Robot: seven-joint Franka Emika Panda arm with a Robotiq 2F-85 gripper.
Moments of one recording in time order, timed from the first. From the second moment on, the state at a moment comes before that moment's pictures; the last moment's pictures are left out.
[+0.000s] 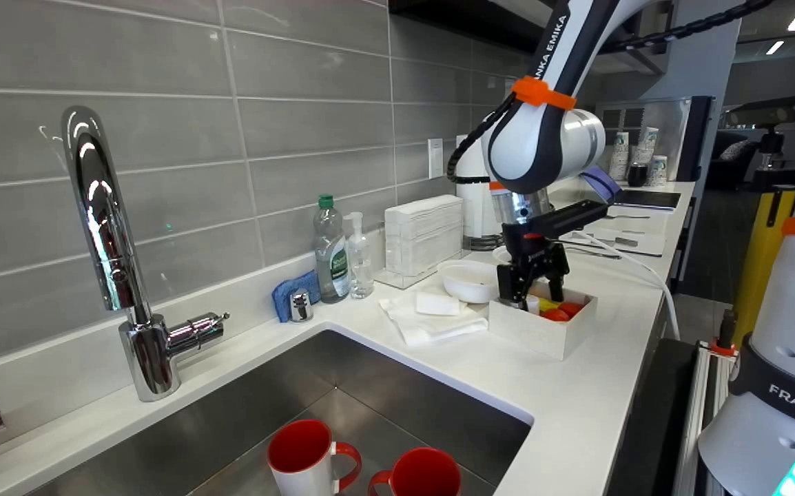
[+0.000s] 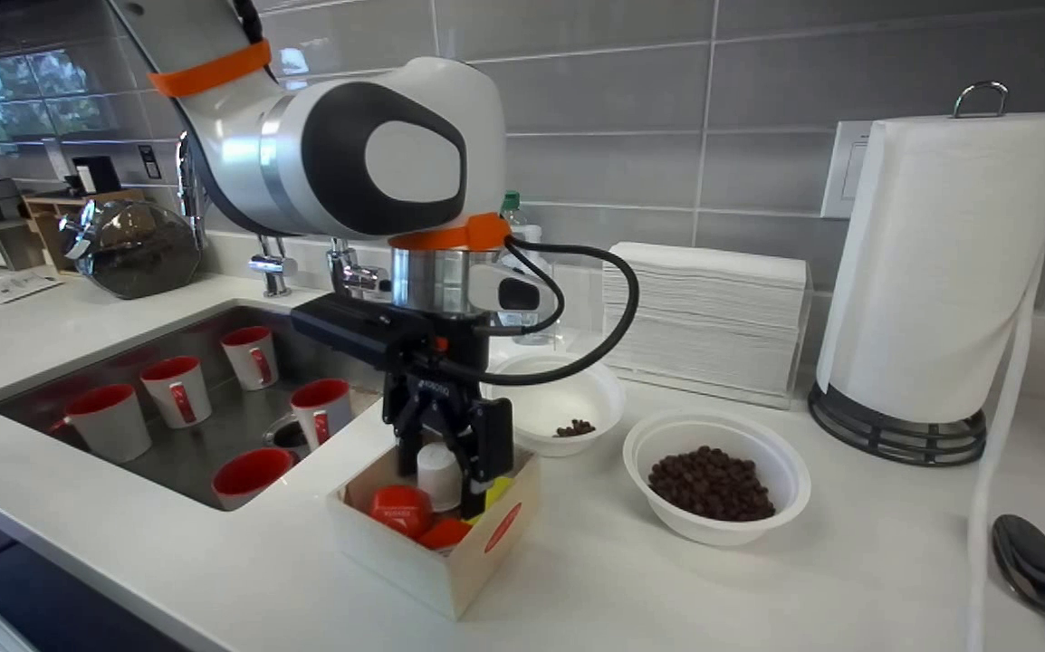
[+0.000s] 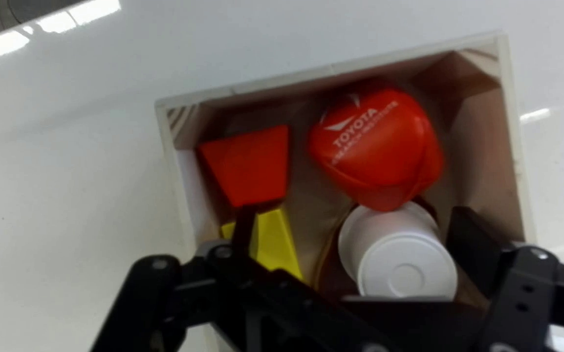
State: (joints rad) arm -0.18 0.00 -0.14 -2.75 -0.18 2.51 0.09
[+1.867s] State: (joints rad) arm -0.18 -0.21 -0.16 -2.74 -0.05 2.32 -0.01
